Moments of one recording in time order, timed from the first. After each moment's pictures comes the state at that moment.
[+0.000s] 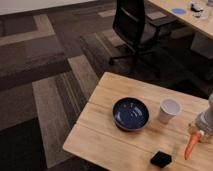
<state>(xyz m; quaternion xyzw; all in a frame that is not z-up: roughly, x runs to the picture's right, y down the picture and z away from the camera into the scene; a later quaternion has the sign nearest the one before) 0.411 0.167 0.634 -0.10 0.28 0.86 0.41</state>
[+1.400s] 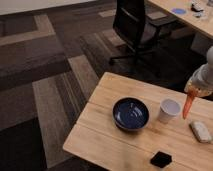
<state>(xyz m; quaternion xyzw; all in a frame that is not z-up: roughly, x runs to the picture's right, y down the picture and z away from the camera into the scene) 0.389 0.004 0.605 -0.02 0.19 0.84 0.51</state>
